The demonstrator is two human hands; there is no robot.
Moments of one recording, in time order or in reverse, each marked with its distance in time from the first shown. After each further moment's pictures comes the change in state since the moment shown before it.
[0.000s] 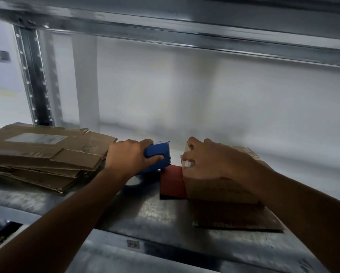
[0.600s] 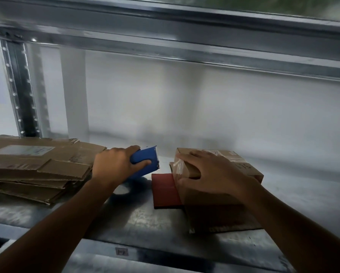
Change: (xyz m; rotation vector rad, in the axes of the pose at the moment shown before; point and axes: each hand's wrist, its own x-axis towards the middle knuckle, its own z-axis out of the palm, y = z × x) left_hand -0.002 0.003 -0.010 -0.065 0.154 0.009; right_hand -0.051 0.022 0.014 0.172 0.160 0.025
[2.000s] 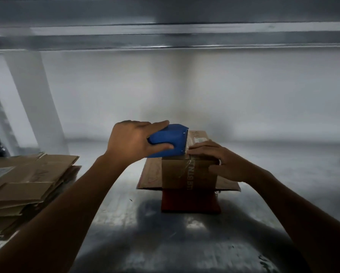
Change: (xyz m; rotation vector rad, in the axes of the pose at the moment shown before) left_hand 0.095 0.095 0.005 -0.276 0.329 0.511; right_hand -0.008 0.137 0.032 0.505 0.146 -0.229
